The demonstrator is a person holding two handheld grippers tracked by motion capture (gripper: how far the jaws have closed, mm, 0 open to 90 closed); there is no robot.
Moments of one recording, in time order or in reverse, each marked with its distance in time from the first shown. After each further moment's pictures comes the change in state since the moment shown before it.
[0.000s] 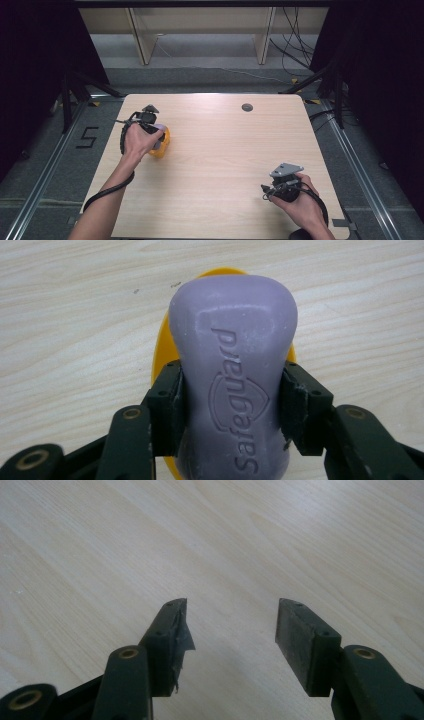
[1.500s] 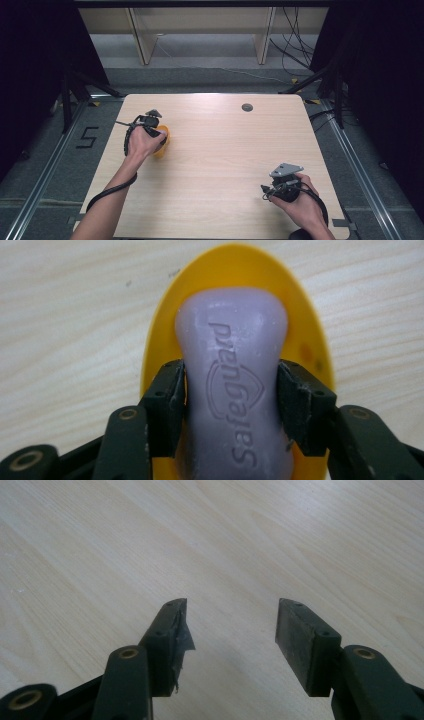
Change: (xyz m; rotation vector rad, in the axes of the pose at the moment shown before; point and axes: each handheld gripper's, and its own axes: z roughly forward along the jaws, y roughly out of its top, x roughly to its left) left arm 0.000 -0.004 0.022 0.020 0.024 0.062; right arm 0.000 0.000 0.000 0.006 0.006 -0.001
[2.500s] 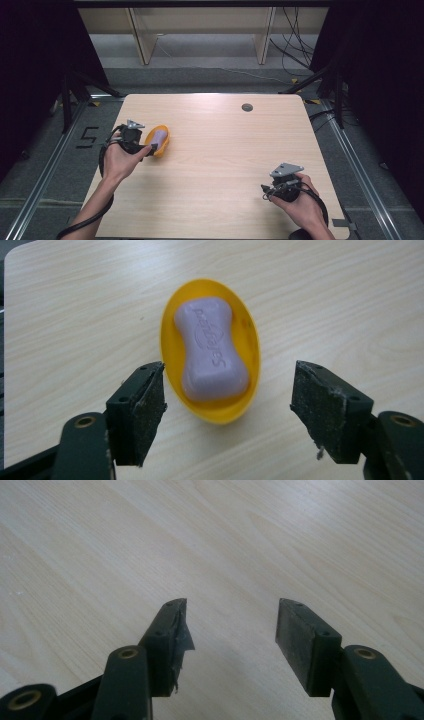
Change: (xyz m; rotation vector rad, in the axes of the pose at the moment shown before) left arm 0.007 -0.073 -0.073 -0.316 -0.082 0.107; right arm -0.001 0.000 0.000 -0.011 -0.008 -0.010
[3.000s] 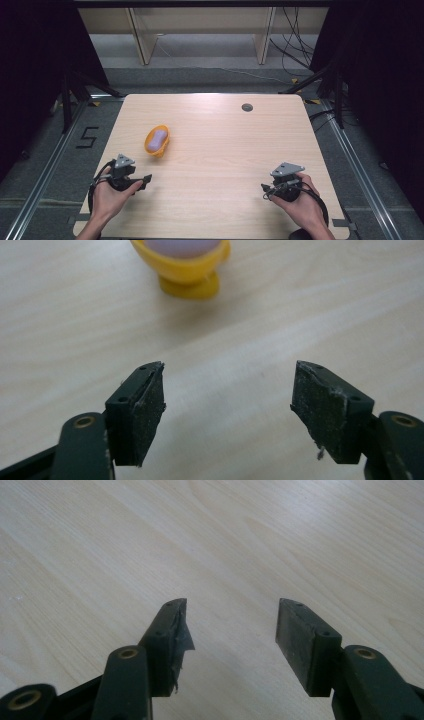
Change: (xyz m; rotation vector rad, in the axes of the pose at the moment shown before) left arm -0.005 -0.101 -0.009 0.011 -0.095 0.006; right arm 0.000 0.001 -0.002 -0.003 0.000 0.021
